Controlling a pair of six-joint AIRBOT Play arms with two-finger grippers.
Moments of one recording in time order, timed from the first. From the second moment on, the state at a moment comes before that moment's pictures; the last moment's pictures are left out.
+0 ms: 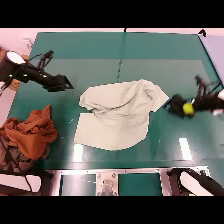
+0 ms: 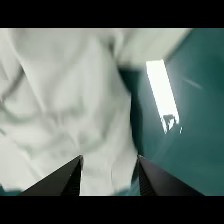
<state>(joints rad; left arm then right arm) 0.11 -1.60 1.45 0.91 -1.35 -1.17 -0.24 -0.98 0.74 -1.01 1.24 1.63</state>
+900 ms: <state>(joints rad) 0.16 -1.60 1.47 0.91 -1.39 -1.17 0.44 -1.04 0.41 -0.66 0.70 1.81</state>
